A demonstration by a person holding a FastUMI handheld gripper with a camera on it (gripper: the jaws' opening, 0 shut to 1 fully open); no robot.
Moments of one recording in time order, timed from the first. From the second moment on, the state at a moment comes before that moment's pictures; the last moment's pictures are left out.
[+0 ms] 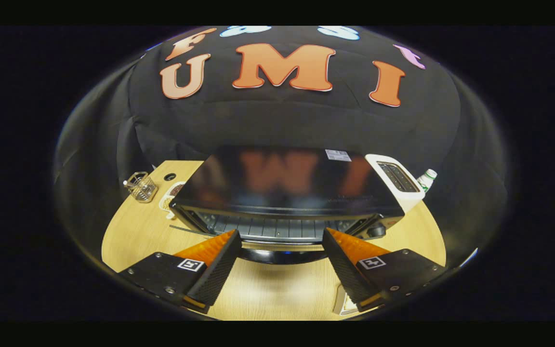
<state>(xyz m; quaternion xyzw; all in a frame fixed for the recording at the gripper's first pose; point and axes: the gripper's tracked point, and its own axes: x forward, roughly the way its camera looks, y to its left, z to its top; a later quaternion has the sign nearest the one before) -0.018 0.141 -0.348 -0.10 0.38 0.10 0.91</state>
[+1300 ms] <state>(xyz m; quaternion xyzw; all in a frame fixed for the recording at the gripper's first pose) -0.137 0.097 -0.465 -0.06 0.49 0.07 0.87</state>
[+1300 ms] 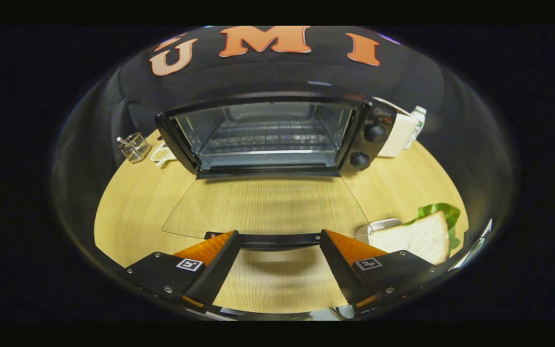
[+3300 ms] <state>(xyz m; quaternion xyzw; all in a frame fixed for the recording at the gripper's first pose) -0.134 -0.121 -0.396 0.08 0.63 0.13 0.76</state>
